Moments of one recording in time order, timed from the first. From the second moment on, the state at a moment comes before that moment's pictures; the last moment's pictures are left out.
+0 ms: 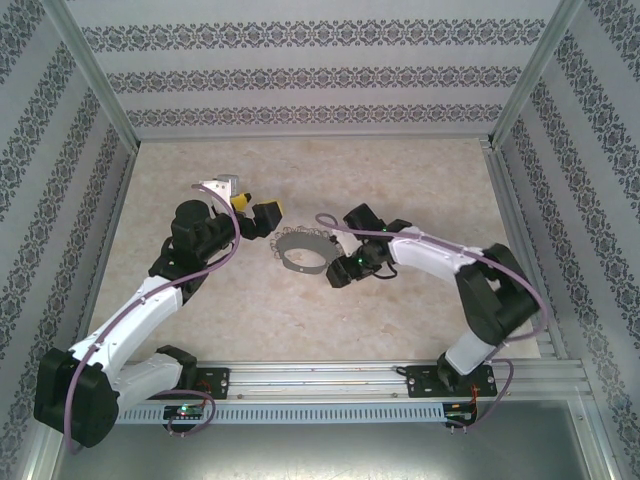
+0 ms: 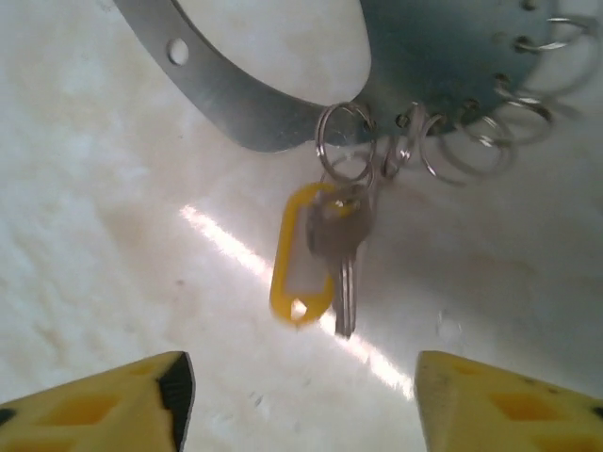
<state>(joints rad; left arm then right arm) -0.34 1.05 0.70 0.19 0.27 -0.42 0.59 1.60 0.99 -0.62 -0.34 0.13</state>
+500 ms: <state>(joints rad) -0.34 0.90 0.70 0.12 0.05 -0.32 0.36 1.13 0.94 -0.53 -0.07 0.28</state>
